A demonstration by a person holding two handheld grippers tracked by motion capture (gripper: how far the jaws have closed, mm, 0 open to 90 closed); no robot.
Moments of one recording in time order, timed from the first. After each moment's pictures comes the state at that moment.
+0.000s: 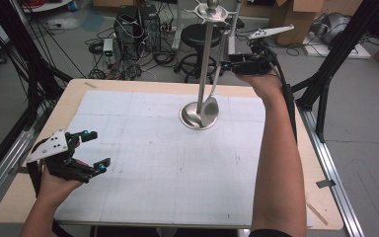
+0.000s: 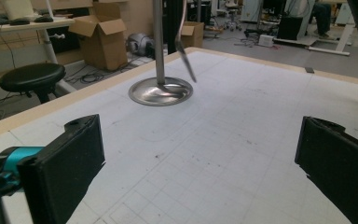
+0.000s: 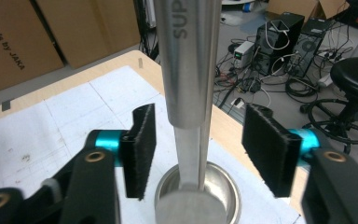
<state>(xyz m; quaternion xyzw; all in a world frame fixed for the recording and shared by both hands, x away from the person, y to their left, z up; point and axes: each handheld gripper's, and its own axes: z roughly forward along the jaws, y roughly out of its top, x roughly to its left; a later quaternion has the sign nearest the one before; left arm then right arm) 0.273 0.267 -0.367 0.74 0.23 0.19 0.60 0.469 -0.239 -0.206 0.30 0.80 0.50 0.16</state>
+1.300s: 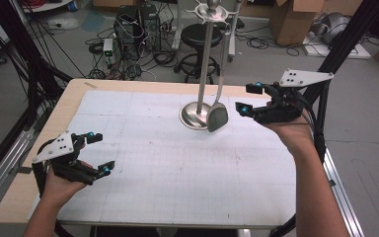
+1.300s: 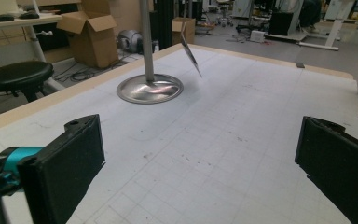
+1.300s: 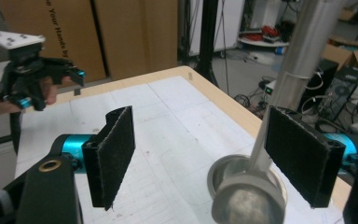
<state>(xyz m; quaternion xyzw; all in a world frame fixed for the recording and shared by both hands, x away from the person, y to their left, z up) 0.273 0.257 -0.371 0.75 0.22 0.18 0.60 0.345 -0.276 -0.229 0.20 0.78 0.57 0.16</state>
